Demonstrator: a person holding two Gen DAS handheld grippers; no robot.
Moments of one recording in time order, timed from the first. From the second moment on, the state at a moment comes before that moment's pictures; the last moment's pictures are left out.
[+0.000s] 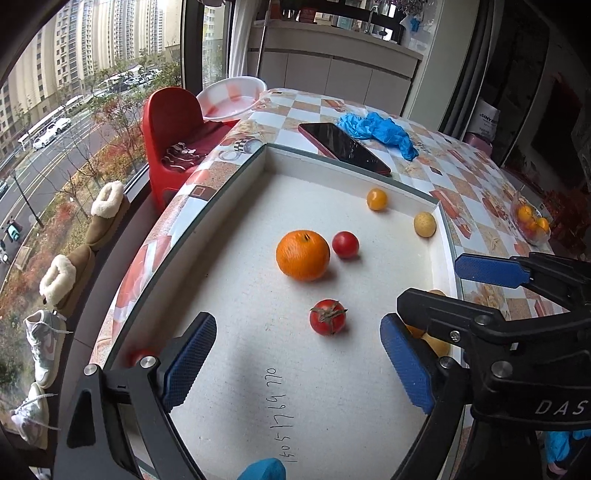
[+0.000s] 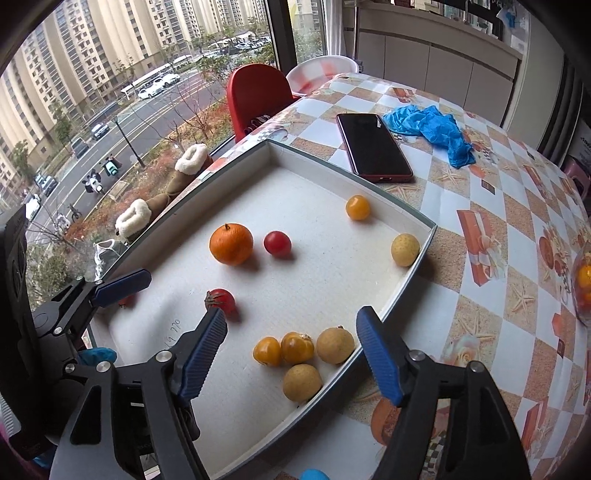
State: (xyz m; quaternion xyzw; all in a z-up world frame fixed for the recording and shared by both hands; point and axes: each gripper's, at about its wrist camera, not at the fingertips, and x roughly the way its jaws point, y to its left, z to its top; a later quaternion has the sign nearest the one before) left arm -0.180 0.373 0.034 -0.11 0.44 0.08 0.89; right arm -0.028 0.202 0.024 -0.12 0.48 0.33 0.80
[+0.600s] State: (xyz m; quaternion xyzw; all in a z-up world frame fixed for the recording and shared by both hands) left arm -0.207 0.349 0.051 -0.05 0.45 0.12 0.89; right arm -0.056 0.199 0.046 -0.20 0.46 0.31 0.81
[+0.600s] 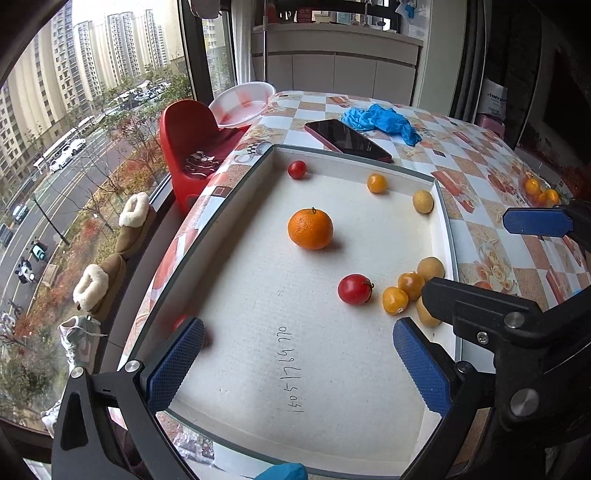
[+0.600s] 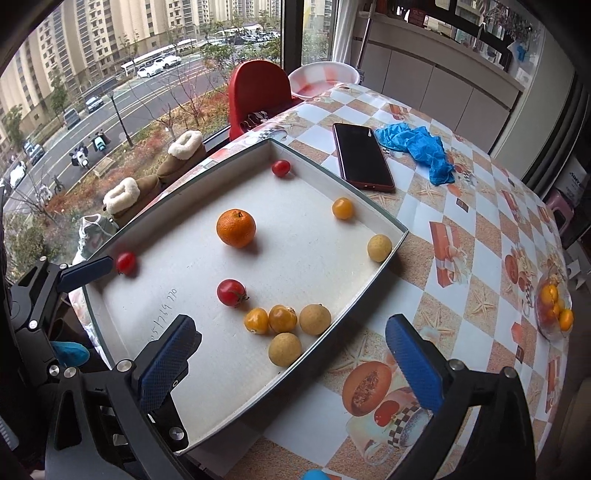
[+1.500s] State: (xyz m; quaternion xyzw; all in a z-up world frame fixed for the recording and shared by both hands) left arm -0.219 0.333 0.060 0.00 0.45 0.12 0.88; right arm -0.067 0.195 0.054 -0.23 0.45 0.31 0.81
